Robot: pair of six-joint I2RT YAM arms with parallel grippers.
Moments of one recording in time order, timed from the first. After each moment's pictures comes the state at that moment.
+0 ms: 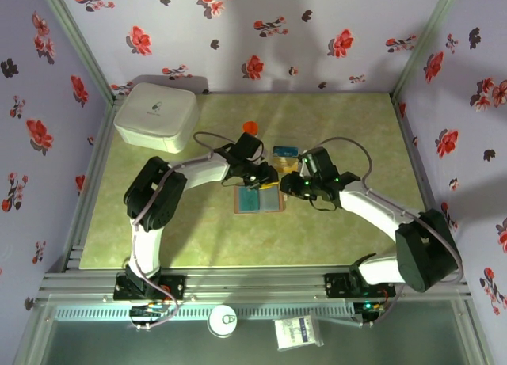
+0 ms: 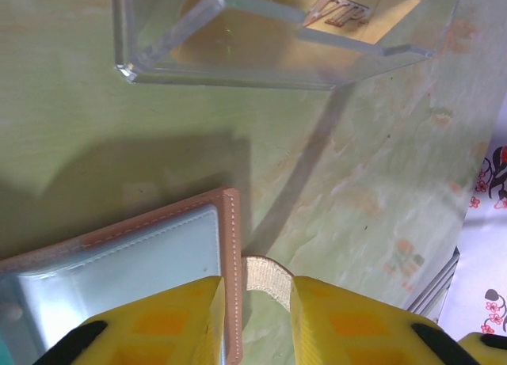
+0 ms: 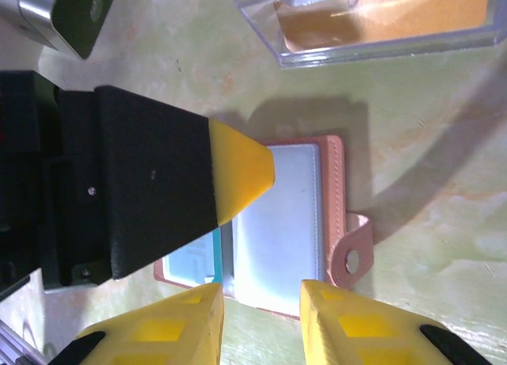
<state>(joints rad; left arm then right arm) -0.73 2.00 1.33 -0.29 0.48 -0.90 0.51 1.35 0.77 -0.32 -0.32 0.71</state>
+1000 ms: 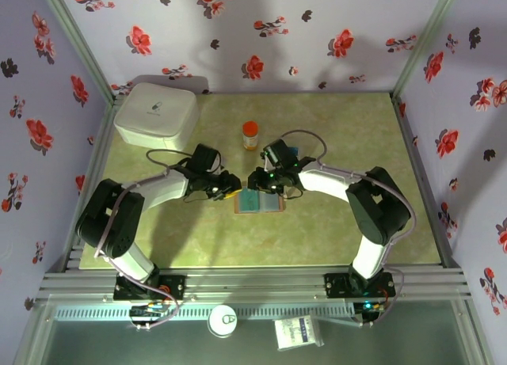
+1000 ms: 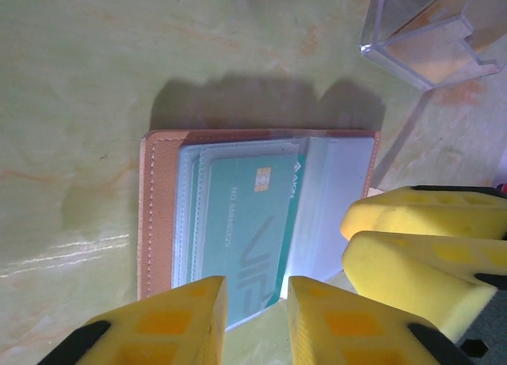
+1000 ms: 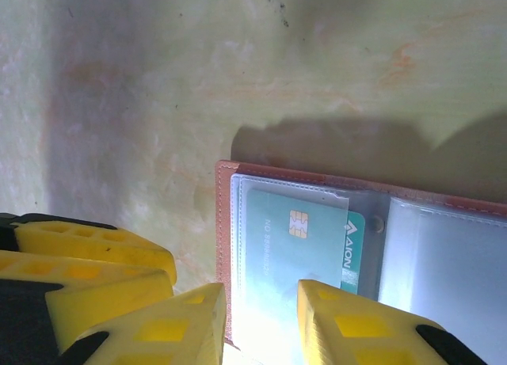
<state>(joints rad) -0.55 1.63 0.88 -0.22 0.47 -0.88 0.68 1.76 1.06 -0.26 -0.38 0.76</state>
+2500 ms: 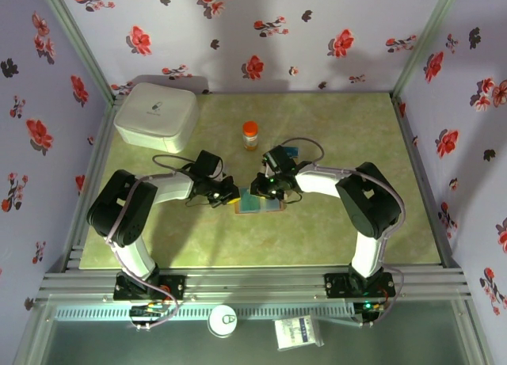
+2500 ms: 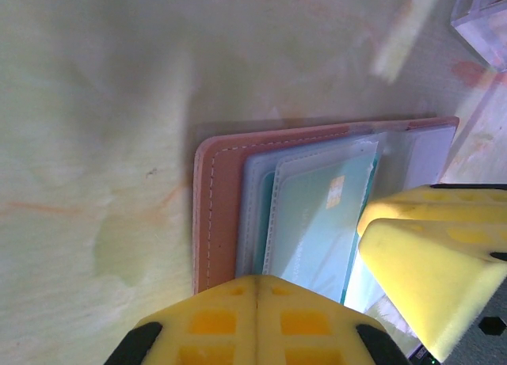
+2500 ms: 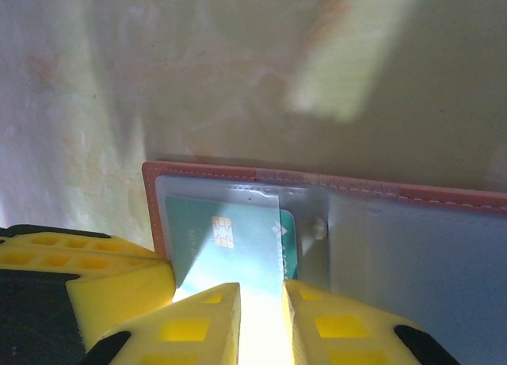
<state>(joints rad) -0.54 1.74 0.84 -0.14 0.51 -0.85 0.68 1.84 1.03 -0.21 -0.40 0.80</state>
